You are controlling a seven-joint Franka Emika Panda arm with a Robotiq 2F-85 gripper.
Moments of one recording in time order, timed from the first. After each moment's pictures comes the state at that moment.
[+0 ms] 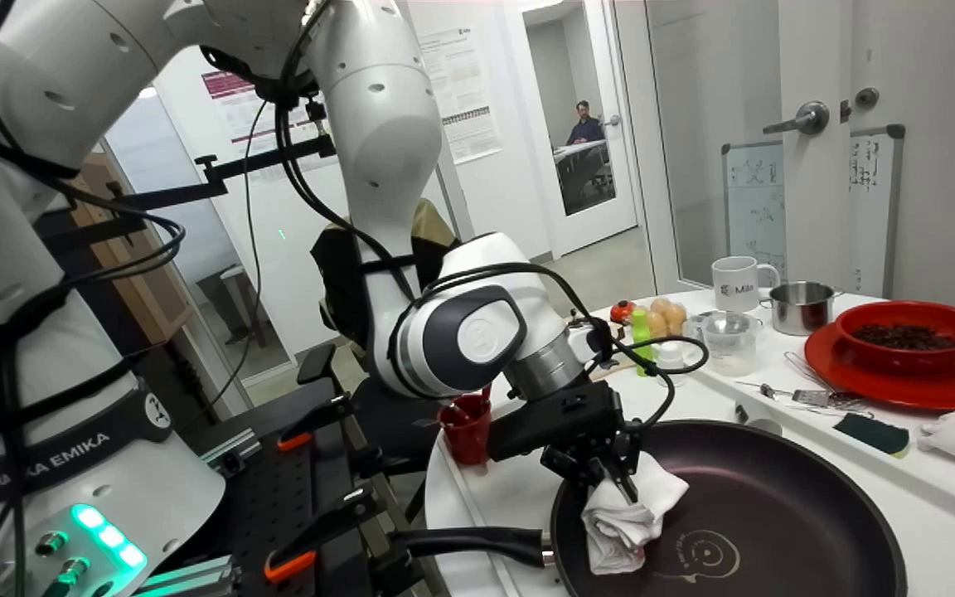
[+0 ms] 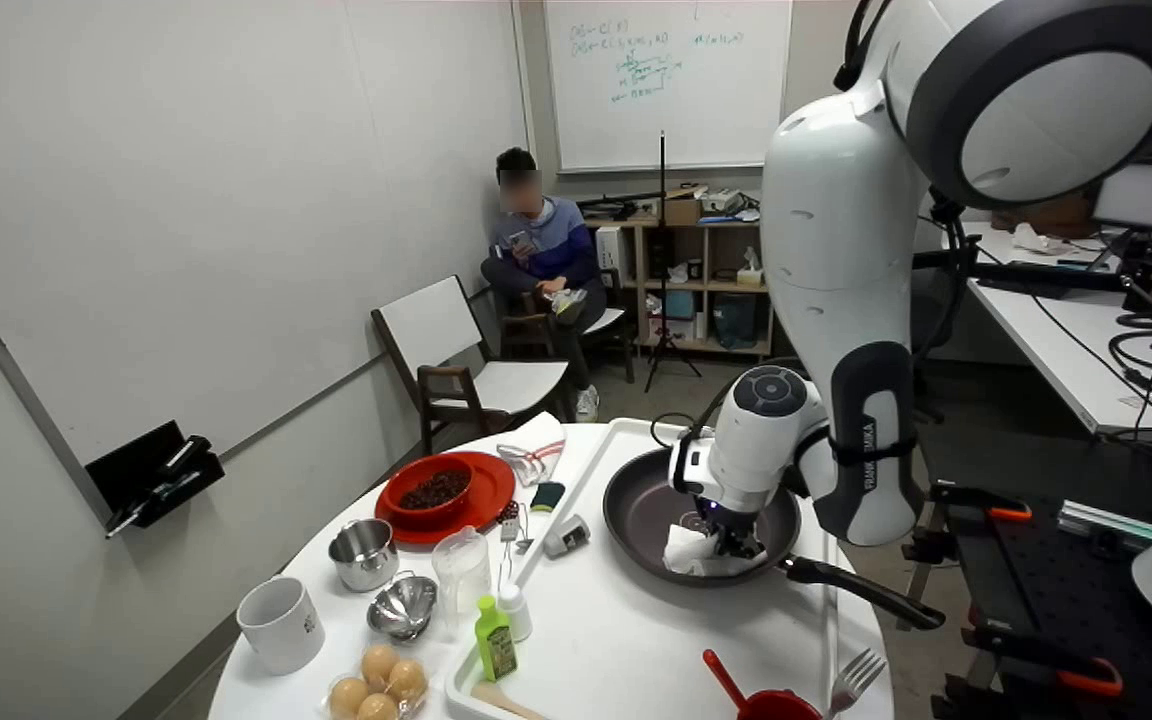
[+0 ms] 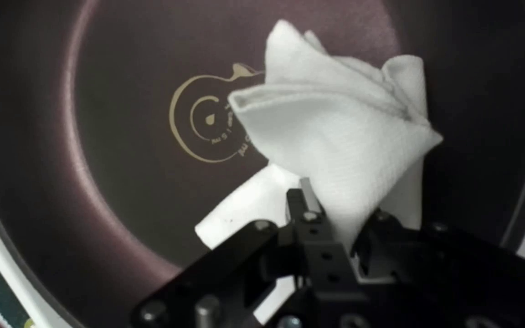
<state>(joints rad) 0.34 0.98 -0.48 -2.35 -0.32 3.45 -0.48</state>
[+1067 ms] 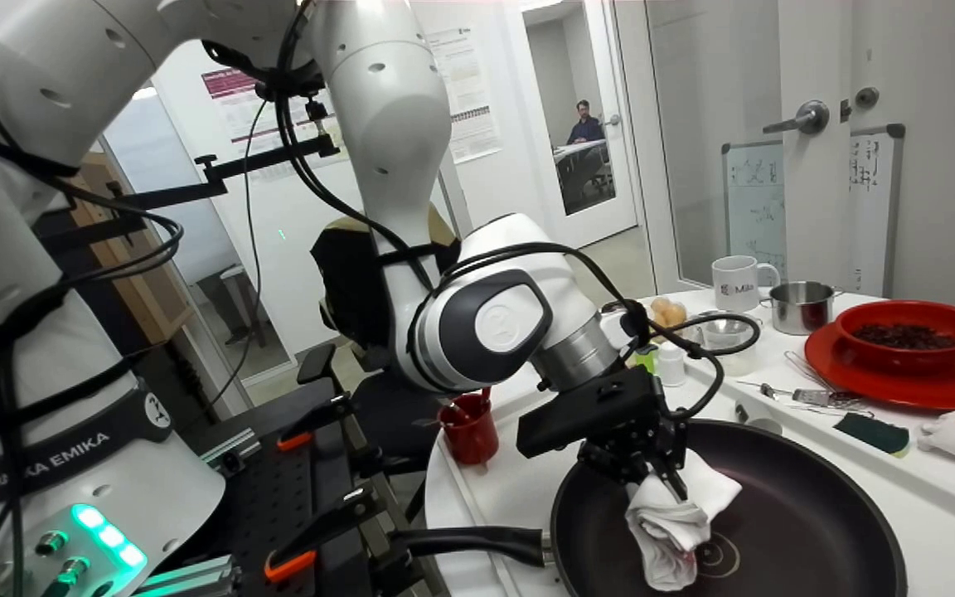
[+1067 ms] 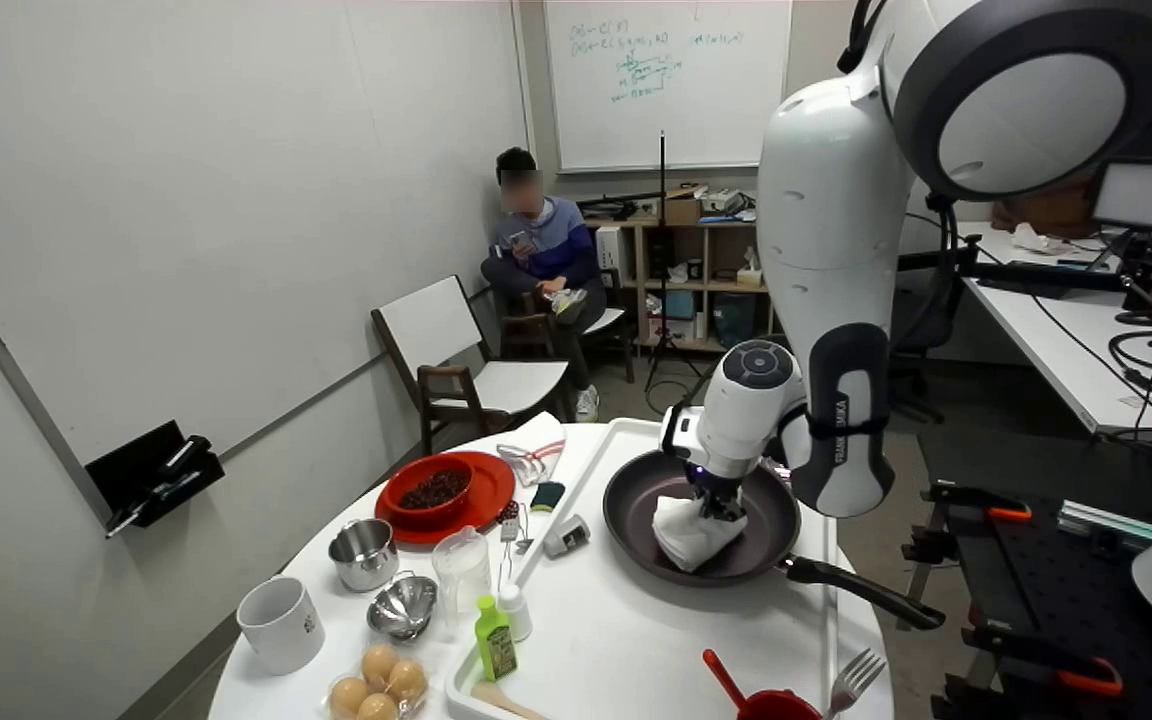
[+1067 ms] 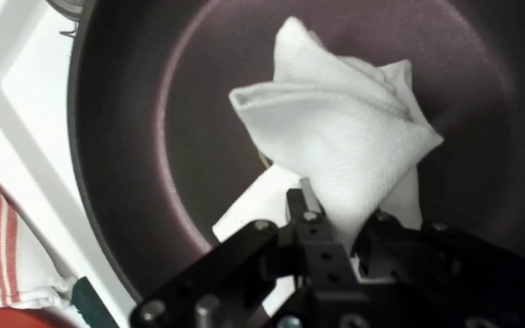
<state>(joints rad) 0.31 0.98 -0.54 -2.31 -0.28 3.45 -0.51</state>
